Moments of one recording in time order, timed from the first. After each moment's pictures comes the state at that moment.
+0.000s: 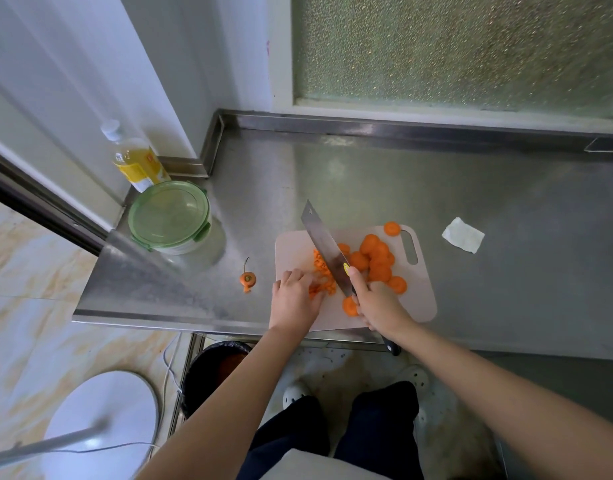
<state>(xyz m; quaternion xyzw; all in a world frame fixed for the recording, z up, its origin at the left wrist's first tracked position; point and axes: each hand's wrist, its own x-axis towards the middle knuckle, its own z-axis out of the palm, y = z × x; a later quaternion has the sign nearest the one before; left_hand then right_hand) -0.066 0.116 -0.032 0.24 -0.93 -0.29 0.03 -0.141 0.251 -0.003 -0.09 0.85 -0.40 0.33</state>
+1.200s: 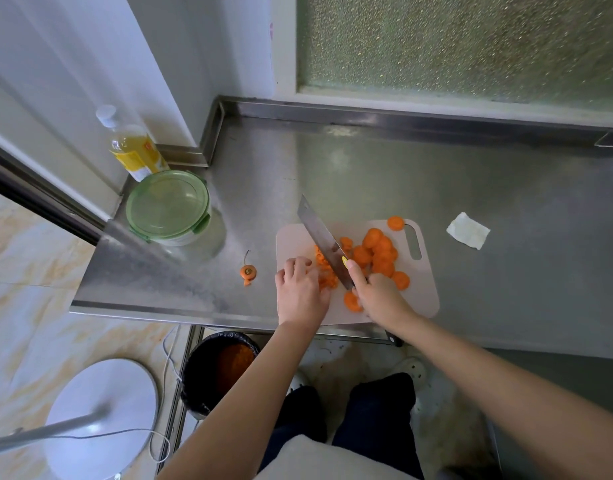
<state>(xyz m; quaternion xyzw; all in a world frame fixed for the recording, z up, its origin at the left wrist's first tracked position) -0.072 0.130 -0.029 0.25 -0.95 -0.18 0.07 -0.145 0.246 0.002 -0.11 0.87 -0.37 0.31</state>
